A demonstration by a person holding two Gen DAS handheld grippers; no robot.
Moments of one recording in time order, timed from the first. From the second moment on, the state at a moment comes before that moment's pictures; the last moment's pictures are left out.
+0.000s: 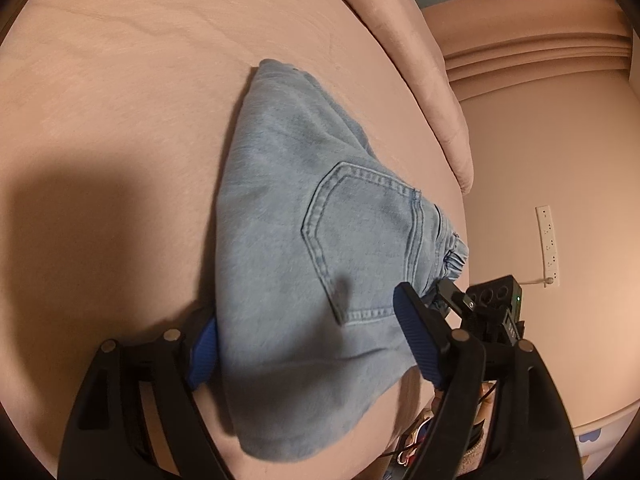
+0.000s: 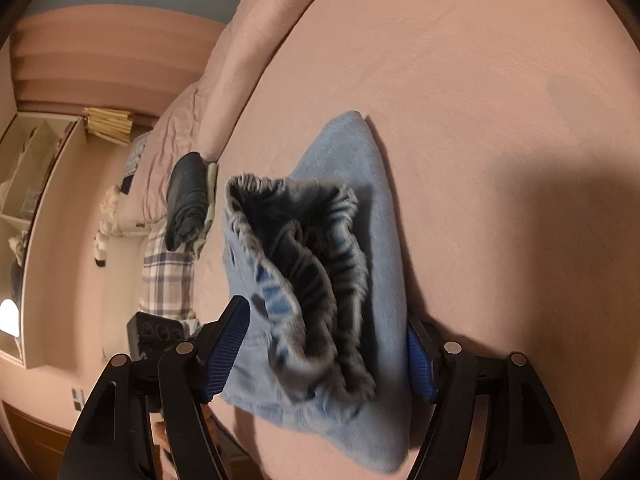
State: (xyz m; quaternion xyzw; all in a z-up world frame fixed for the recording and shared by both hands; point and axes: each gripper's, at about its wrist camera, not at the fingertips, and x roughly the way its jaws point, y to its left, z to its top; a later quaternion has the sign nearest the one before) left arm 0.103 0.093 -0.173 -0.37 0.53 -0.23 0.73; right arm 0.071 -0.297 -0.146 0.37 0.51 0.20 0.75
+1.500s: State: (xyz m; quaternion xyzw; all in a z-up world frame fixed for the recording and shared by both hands) left arm 0.223 0.156 -0.105 -0.22 0.45 -0.14 0.86; right arm 0.192 -0.154 -0.071 0.18 0.42 0.28 0.84
